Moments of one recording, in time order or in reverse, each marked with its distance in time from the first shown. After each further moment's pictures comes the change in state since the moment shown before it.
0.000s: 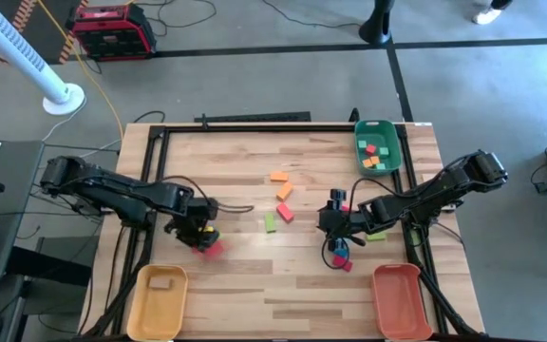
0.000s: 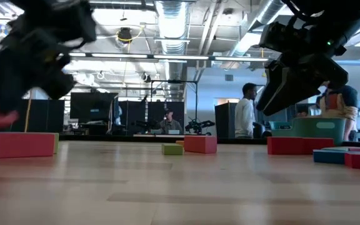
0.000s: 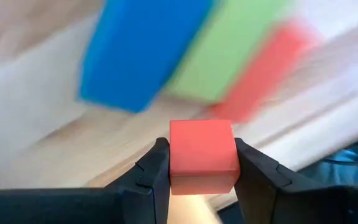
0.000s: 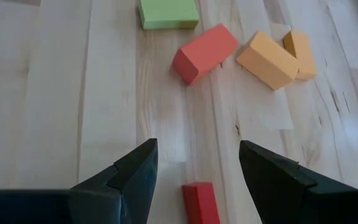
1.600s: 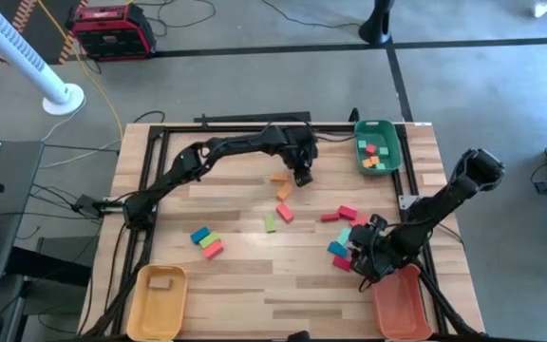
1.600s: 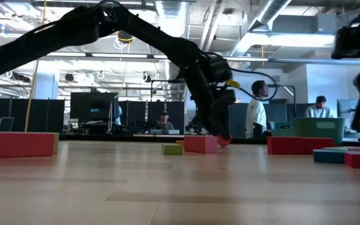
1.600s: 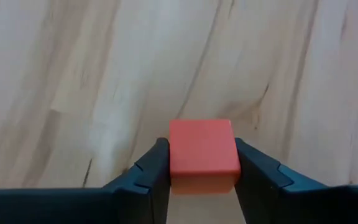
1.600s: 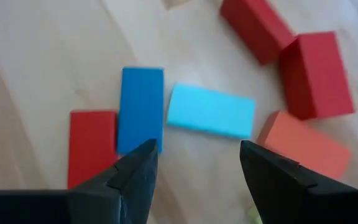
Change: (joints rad) left arm 0.460 1.265 1.569 -0.098 -0.282 1.299; right arm 0.433 -0.003 0.000 -0.487 0.071 1.051
